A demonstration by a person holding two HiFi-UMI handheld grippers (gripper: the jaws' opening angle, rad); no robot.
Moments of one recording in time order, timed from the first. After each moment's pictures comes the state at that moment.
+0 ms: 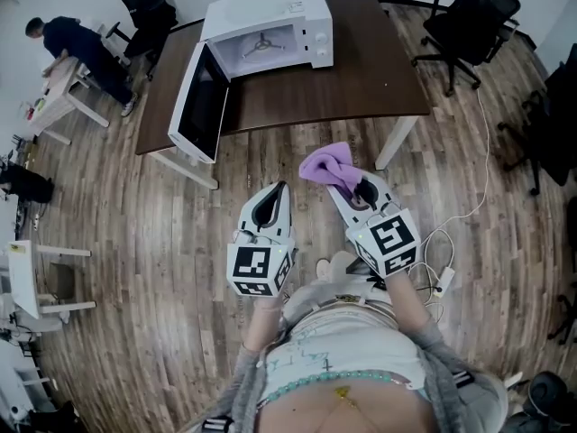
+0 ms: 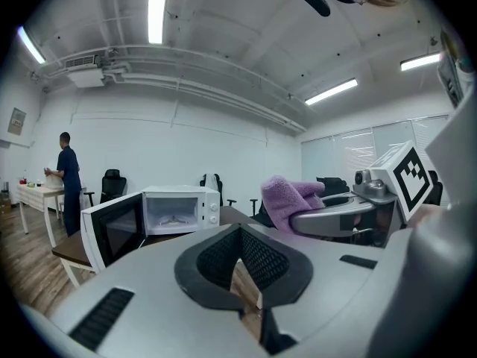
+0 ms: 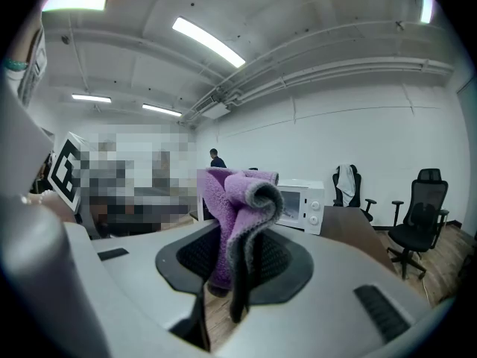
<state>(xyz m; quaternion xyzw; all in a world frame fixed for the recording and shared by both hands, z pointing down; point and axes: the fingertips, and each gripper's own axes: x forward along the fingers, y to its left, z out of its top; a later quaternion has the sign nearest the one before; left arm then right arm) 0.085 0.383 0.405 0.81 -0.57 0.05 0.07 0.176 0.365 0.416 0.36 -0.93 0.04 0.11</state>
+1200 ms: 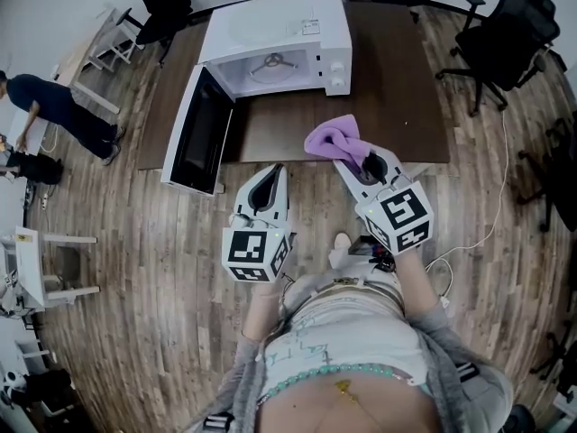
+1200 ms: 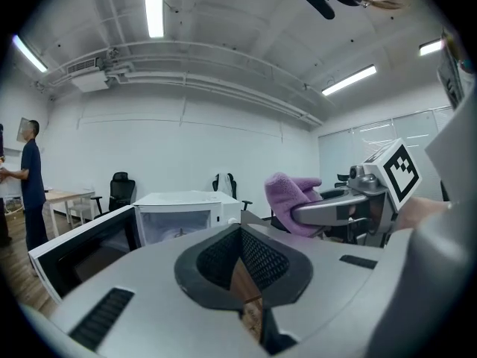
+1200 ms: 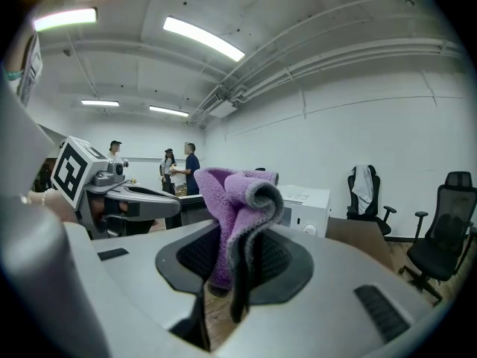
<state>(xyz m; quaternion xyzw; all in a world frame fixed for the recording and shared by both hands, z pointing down) 0.074 0.180 0.381 0.78 -0.62 0.06 0.07 0.174 0.139 0.389 0.30 -0.95 0.03 0.11</state>
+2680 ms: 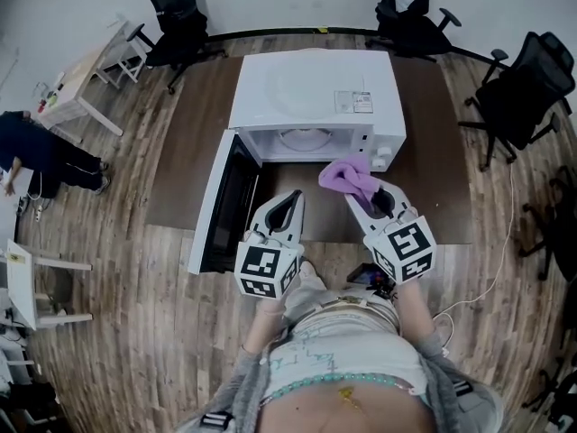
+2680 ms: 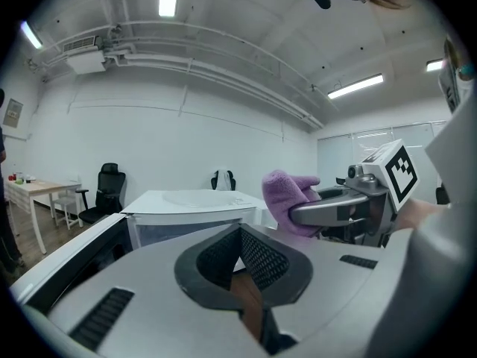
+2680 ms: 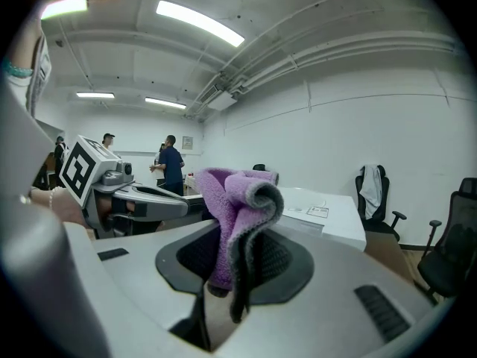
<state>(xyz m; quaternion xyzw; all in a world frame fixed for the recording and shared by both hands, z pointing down) -0.038 0.017 0.399 0.80 -0.59 0.06 0.09 0.056 -0.013 0.400 0.30 -0.94 0.02 0.14</state>
